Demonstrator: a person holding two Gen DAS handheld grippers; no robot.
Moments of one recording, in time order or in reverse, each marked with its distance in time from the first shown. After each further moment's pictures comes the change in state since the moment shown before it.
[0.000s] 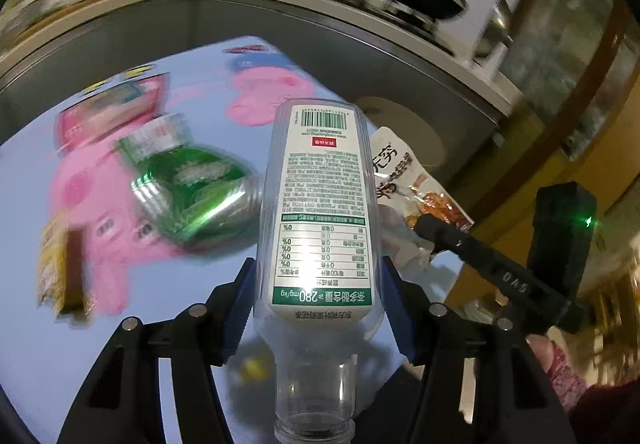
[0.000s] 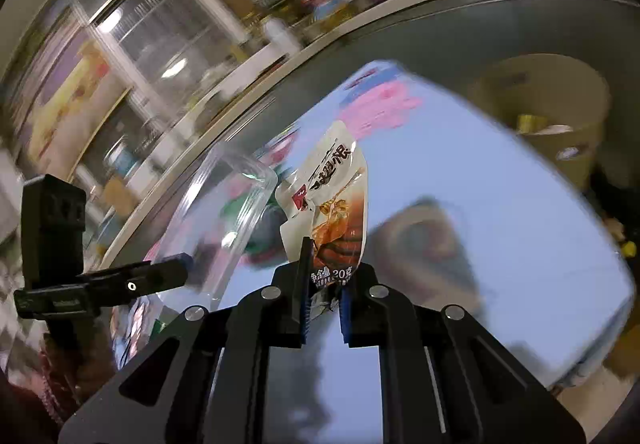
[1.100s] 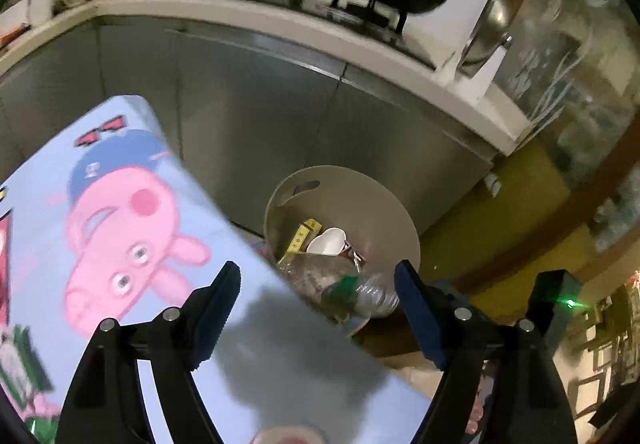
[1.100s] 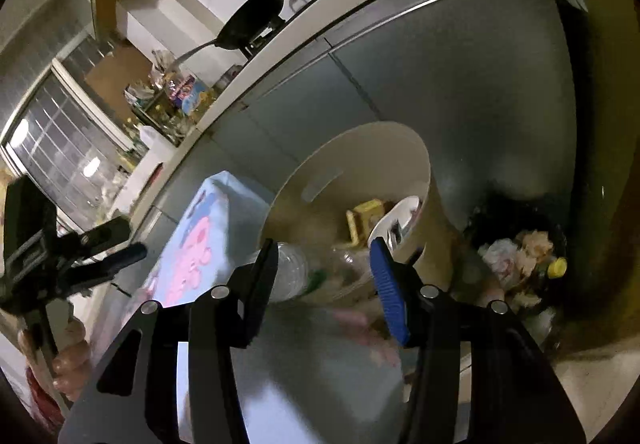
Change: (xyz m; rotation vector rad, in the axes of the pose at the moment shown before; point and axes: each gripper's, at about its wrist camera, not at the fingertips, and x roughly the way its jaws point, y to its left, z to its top) left arm 0.134 -0.083 0.170 0.077 -0.013 -0.084; right arm -0.016 -0.184 0.097 0.281 -0.204 -0.242
